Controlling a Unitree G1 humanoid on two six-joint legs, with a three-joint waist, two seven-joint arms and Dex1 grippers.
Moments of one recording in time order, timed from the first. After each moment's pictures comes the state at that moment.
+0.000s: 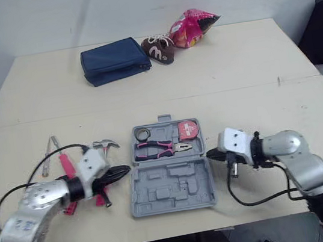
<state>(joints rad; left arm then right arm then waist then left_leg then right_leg) 0.04 0.79 0.19 -0.48 -0.40 0.56 -0.85 -0.15 -0.82 -0.08 -0.21 0.25 0.15 1.15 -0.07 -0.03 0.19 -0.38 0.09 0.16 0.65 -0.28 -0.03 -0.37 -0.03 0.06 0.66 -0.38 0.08</state>
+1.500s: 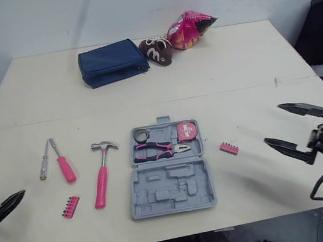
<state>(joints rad) 0.30 0.80 0.75 -0.13 -0.50 0.51 -0.71 0.00 -0.79 -0.49 -0.08 0.67 -0.11 1.27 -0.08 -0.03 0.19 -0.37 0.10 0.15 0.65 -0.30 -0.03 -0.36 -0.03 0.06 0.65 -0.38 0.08</state>
